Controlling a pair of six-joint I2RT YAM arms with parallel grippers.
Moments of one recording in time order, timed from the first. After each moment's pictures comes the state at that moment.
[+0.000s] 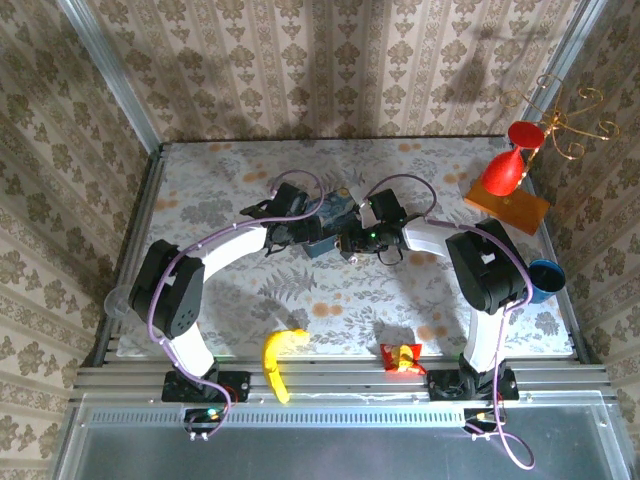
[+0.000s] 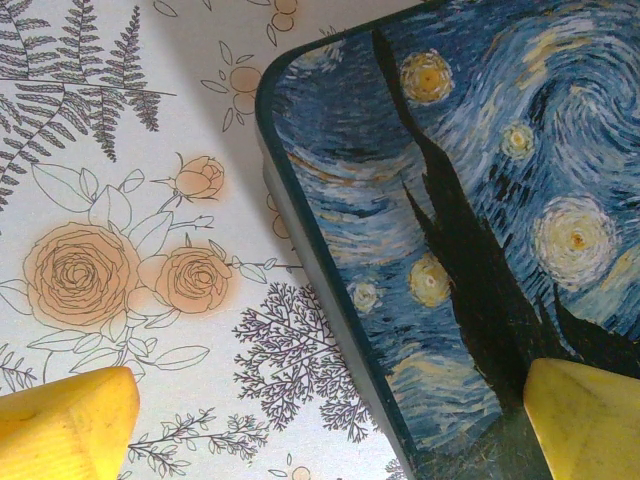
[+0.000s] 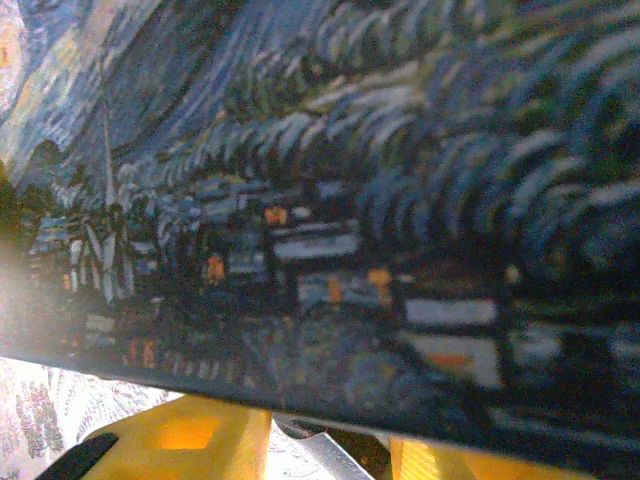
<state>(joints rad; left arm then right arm) -0.62 1.72 1.17 -0.47 -0.12 -0.60 0.42 1.90 1.10 -0.15 -0.45 0.39</state>
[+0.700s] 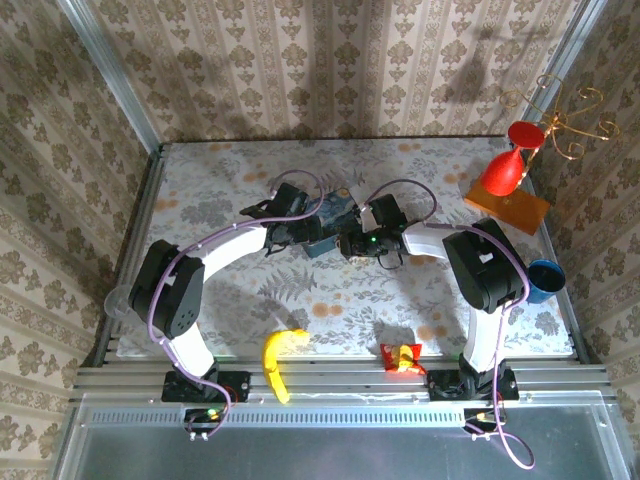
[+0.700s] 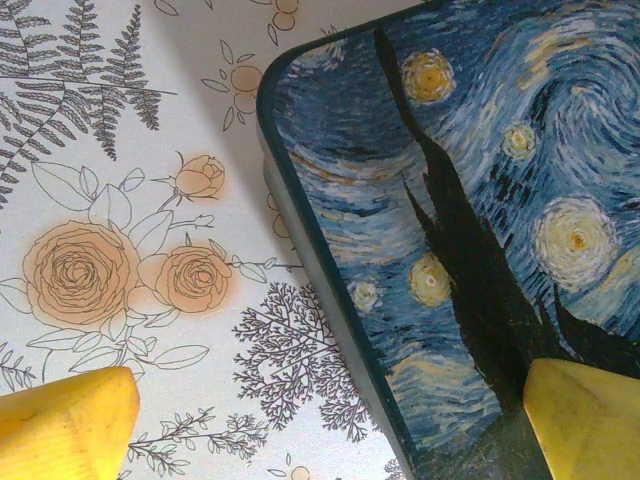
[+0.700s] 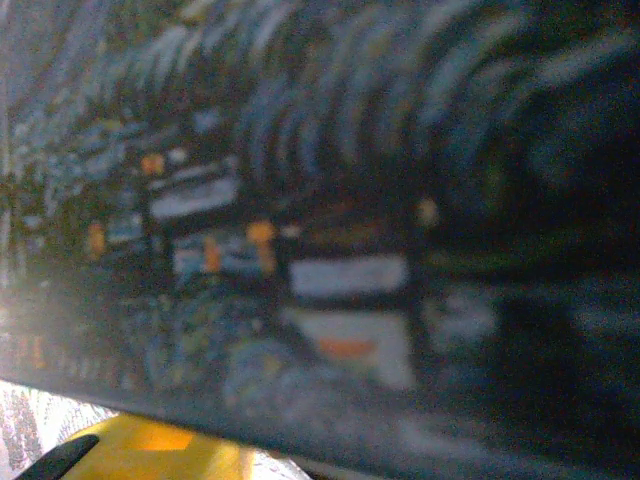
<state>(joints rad) -0.62 1.72 1.17 -0.47 -0.12 -0.61 0.43 1.91 1.04 -0.06 -0.45 0.41</state>
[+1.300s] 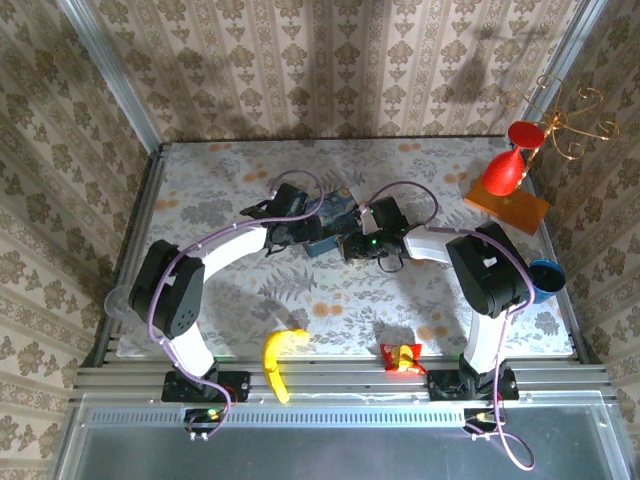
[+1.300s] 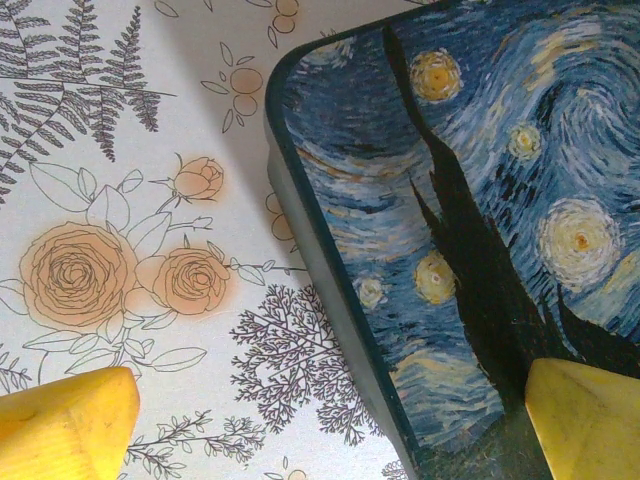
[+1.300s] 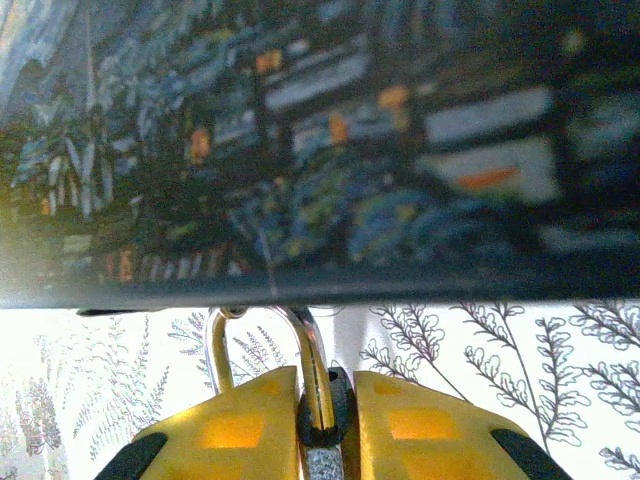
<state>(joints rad) -0.62 1.72 1.16 -0.47 -0.12 -0.62 0.43 1.86 1.00 -0.04 -0.44 0.43</state>
